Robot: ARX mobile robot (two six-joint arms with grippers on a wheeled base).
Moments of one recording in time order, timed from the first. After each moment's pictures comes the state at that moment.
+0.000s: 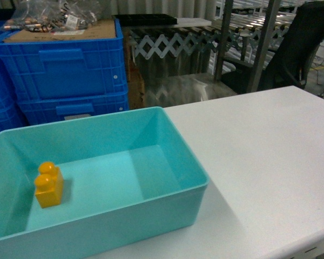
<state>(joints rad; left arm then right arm) 0.00 0.01 0.02 0.00 0.00 0.00 0.00 0.00 0.01 0.00 0.00 0.00</state>
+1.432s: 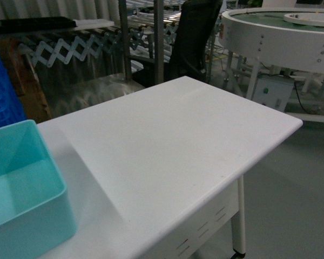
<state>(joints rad) 0.00 0.01 0.02 0.00 0.00 0.00 0.00 0.00 0.01 0.00 0.00 0.00</state>
